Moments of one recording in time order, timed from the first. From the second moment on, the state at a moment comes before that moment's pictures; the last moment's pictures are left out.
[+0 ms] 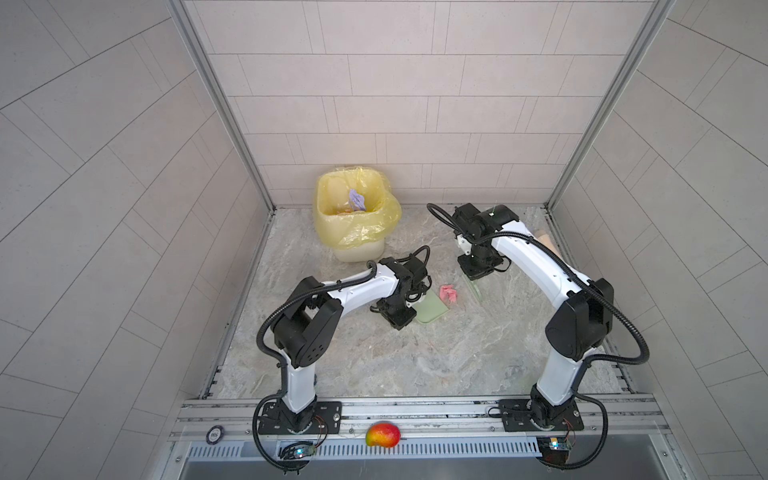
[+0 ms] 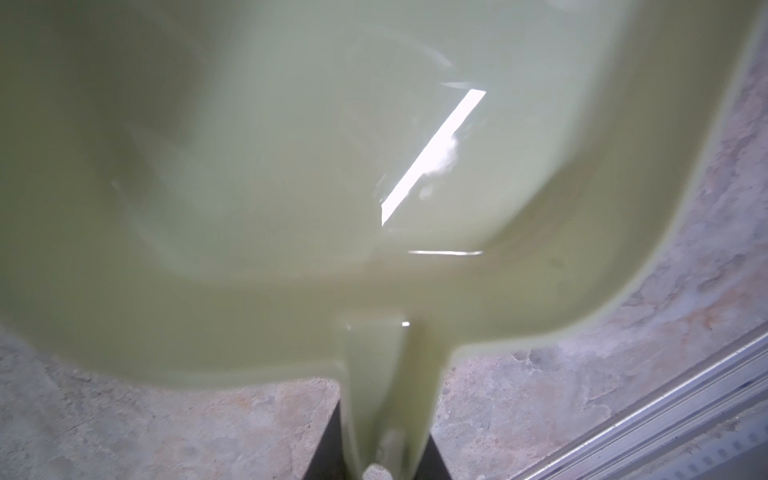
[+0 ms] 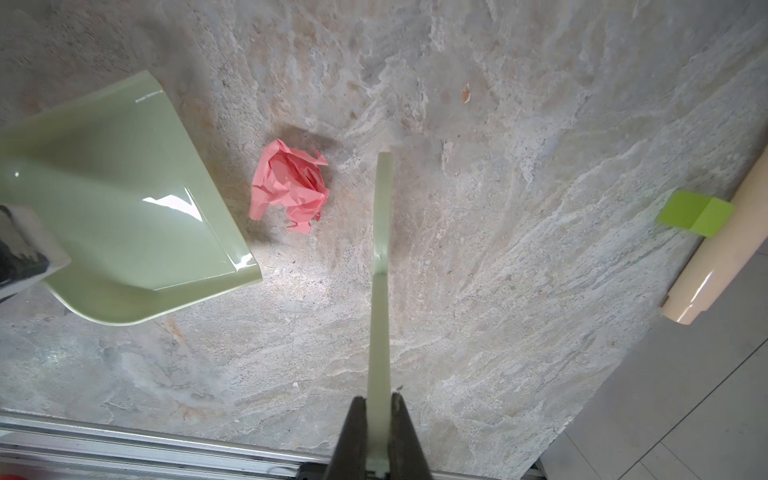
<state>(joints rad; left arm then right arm) -0.77 1.89 1.34 -1.05 0.13 0.06 0.43 1.81 1.79 -1.47 0.14 0.08</state>
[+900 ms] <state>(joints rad) -0.78 2.00 1.44 -1.14 0.13 0.11 0.49 1.92 1.87 -1.49 0.13 0.03</state>
